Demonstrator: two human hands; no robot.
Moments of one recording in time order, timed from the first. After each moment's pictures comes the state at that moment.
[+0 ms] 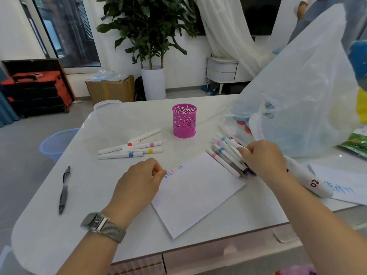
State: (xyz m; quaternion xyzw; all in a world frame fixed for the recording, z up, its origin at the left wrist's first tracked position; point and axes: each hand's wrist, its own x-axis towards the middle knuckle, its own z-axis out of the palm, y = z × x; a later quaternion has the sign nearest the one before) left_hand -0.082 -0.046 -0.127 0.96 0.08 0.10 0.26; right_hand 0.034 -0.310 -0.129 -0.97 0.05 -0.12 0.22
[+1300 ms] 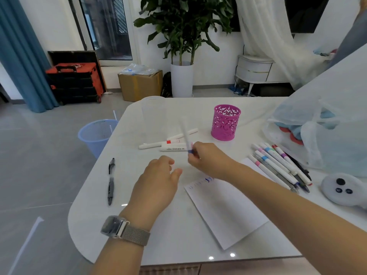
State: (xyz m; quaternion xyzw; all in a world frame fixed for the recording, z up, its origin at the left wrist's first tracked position) left_hand -0.098 0.006 -0.117 0.93 0.17 0.08 0.32; right_hand 0.022 -0.109 -0.123 -0.92 -0.31 0.04 0.24
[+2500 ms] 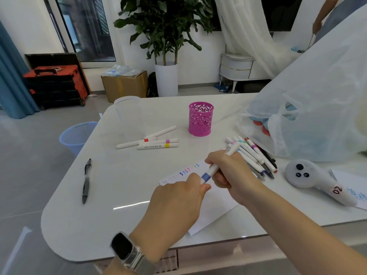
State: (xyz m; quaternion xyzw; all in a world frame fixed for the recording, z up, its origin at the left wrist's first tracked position) left_hand -0.120 -0.086 -0.117 0.99 -0.05 0.14 0.00; right_hand -0.043 -0.205 -0.096 -0.69 0.00 0.16 0.71
